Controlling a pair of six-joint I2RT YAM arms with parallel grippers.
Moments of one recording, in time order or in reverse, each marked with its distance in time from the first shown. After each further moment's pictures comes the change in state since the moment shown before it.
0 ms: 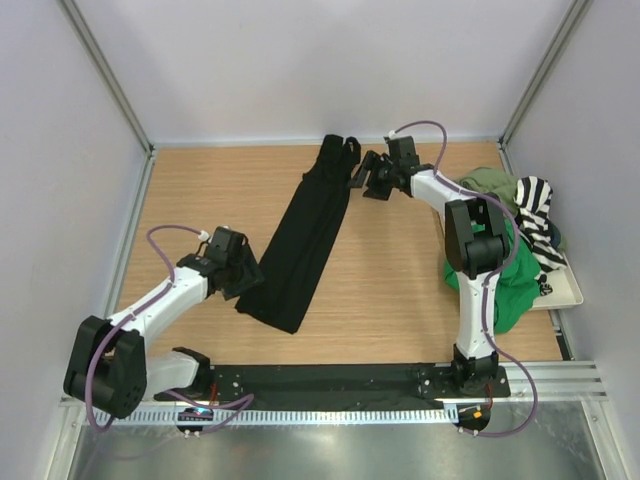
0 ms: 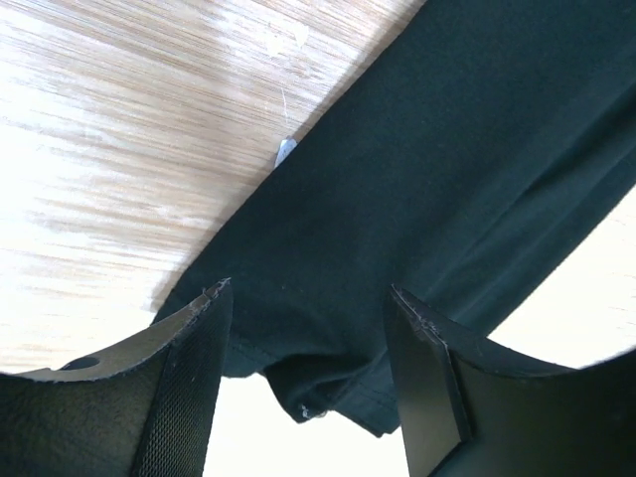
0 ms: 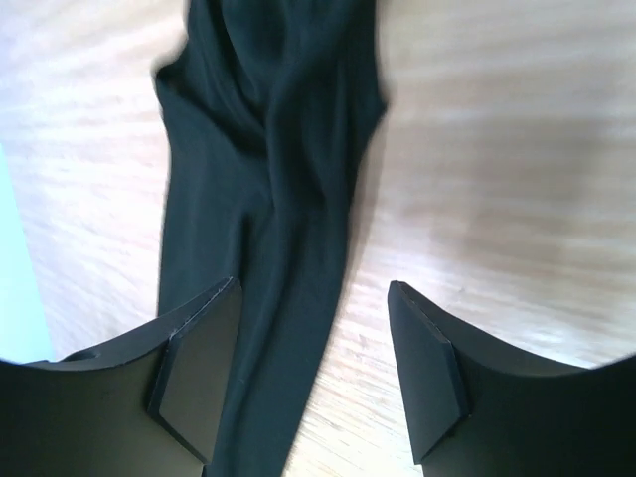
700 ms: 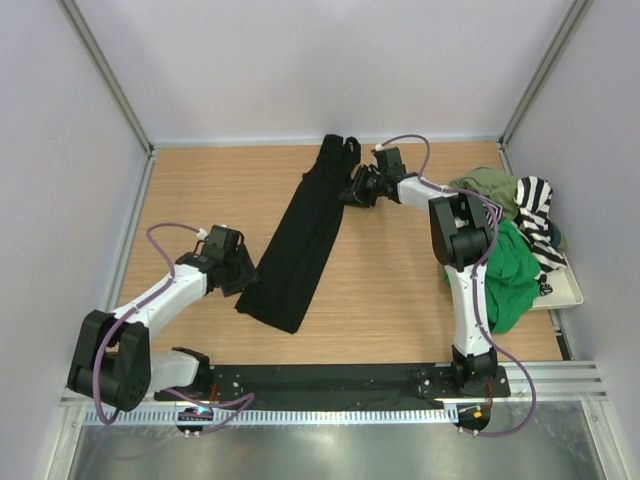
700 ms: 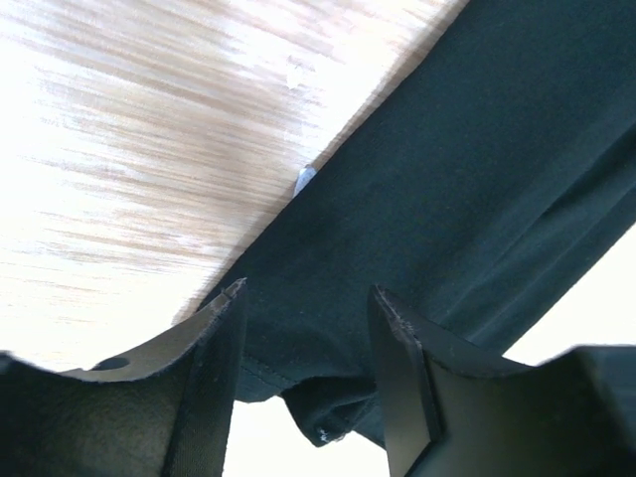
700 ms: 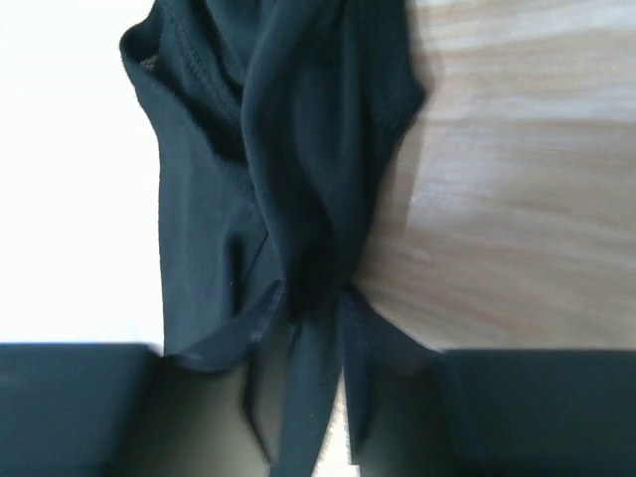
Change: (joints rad) left arm 0.053 0.045 -0.005 0.046 0.024 0.063; right arm 0.039 0.134 0.014 0.090 -0.113 0.090
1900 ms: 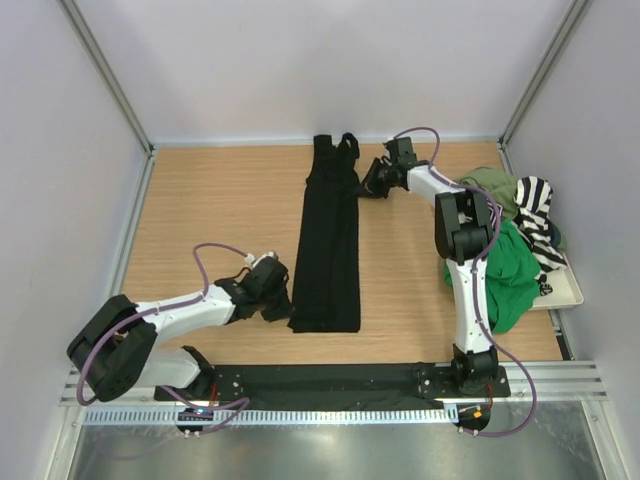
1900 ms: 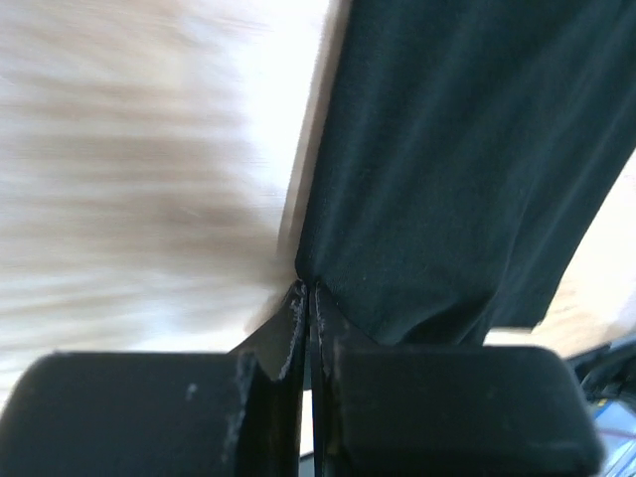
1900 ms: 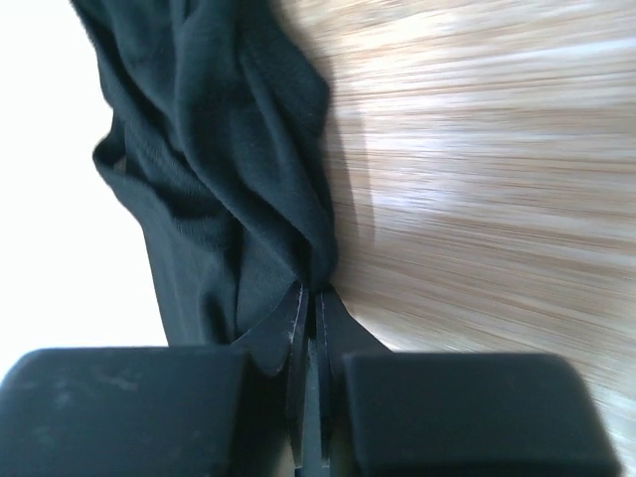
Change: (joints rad) left arm -0.415 0.041 -0.131 0.216 0.037 -0.259; right arm -0.076 0.097 0.195 -0.175 0.004 -0.064
